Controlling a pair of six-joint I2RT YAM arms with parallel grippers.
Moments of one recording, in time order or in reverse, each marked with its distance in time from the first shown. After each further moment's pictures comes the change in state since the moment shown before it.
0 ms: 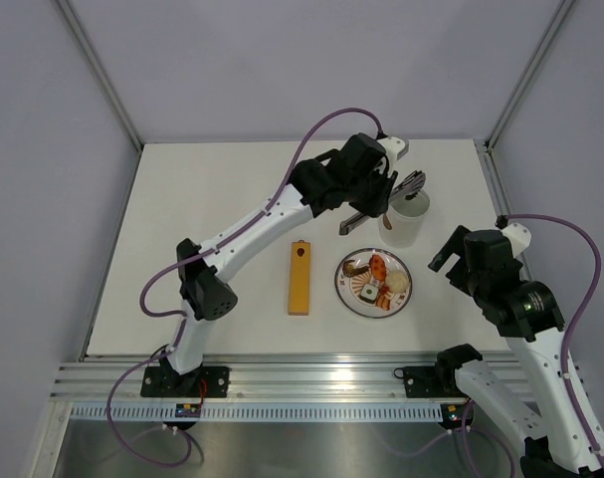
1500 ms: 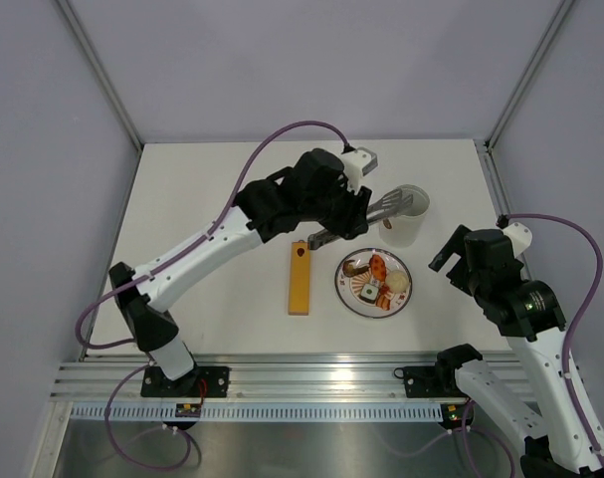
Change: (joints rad) left arm -0.011 -0.365 -0.424 0.126 0.079 -0.018; right arm 0.000 0.006 0.015 -0.015 -0.001 0.007
